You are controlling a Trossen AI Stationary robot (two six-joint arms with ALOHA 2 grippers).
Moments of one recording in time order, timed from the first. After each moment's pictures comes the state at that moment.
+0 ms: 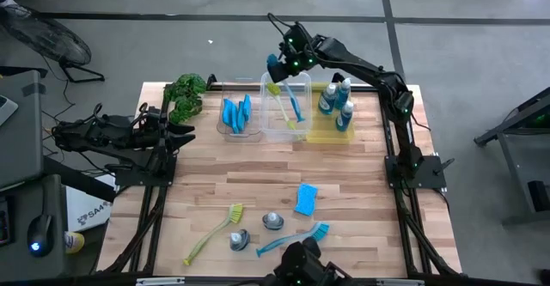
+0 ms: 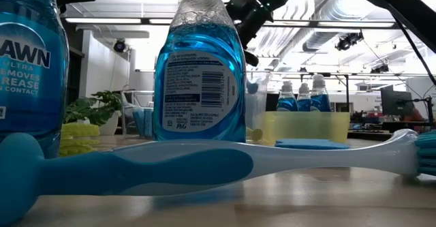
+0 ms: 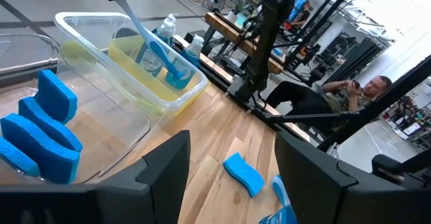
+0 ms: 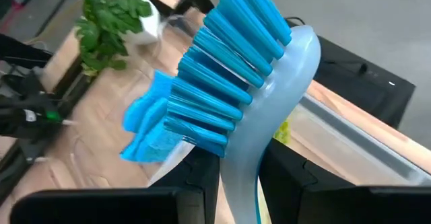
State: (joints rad) left arm -0.23 0.22 0.68 -0.61 -0.46 -0.66; right arm -0.64 2.10 2.09 -0.81 -0.22 0.43
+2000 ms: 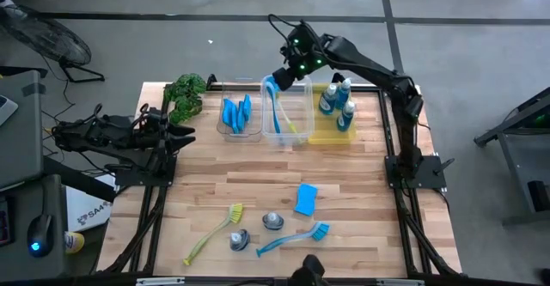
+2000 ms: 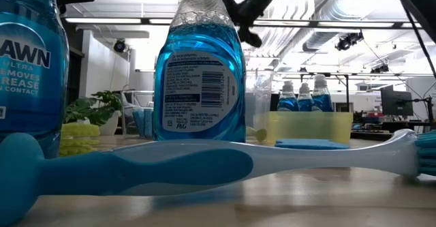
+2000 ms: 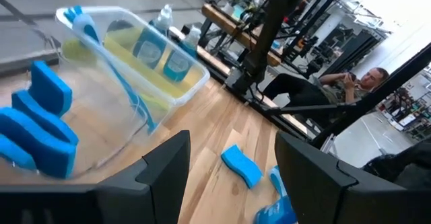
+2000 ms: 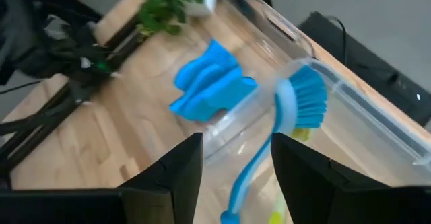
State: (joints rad) left arm -0.23 0.22 0.68 -0.63 -0.43 -0.67; right arm -0.58 1.97 2.10 -0.93 -0.30 0.31
